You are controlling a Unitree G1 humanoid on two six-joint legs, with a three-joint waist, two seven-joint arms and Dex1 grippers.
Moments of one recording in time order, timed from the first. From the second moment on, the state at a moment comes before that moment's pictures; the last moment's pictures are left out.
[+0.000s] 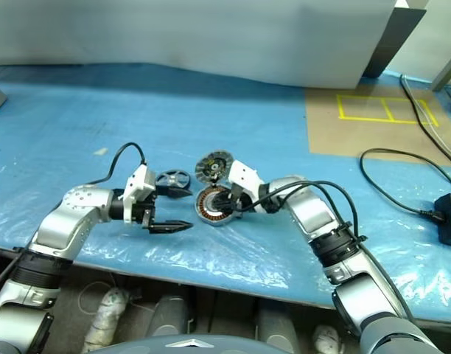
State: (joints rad) left arm -0.35 0.61 -0.11 -0.01 -0.39 0.36 -1.28; right arm -0.57 -0.42 0.39 0.10 0.15 0.46 1.04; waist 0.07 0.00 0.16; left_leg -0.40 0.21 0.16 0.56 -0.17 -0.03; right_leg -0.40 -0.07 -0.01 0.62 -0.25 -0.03
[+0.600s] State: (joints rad) left arm -0.35 0.61 -0.12 0.00 -0.39 0.35 -1.27; right arm -0.58 -0.42 0.37 0.11 0.14 0.44 1.05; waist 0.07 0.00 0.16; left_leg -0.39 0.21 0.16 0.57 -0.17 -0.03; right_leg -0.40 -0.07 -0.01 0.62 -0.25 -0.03
